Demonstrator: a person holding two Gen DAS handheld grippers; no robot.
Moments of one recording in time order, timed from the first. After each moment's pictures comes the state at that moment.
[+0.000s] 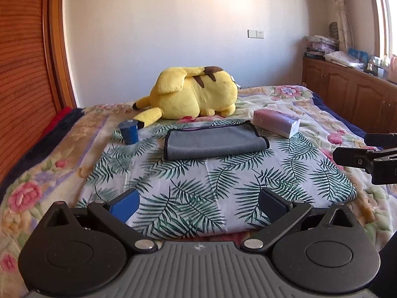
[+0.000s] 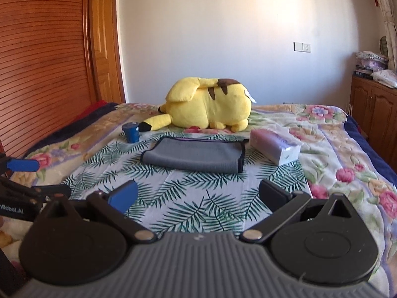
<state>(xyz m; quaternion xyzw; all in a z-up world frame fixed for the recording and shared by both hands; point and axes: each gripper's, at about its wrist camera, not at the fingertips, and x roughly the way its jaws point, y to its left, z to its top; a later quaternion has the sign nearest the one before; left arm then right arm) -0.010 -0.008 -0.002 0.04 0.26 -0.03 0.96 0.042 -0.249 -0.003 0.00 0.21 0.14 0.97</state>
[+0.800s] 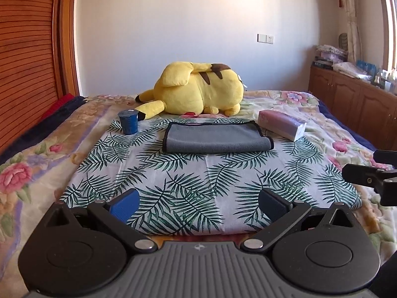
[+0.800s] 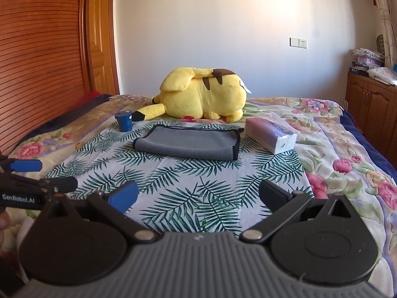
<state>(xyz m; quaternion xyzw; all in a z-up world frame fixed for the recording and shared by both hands) -0.001 -0.004 -0.030 0.01 0.25 -0.03 0.97 0.041 -0.248 -0.029 -0.01 0.22 0.13 0.97</state>
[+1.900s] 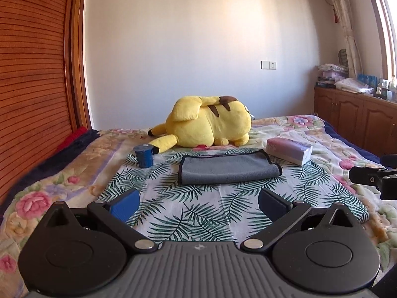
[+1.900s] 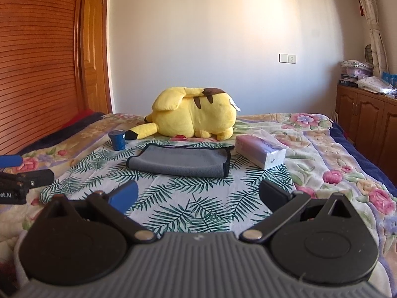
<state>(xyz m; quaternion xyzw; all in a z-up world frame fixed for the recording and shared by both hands) -0.026 0.002 -0.012 0.04 0.17 0.00 0.98 0.031 -0.259 -0.024 0.00 0.17 0.11 0.98</state>
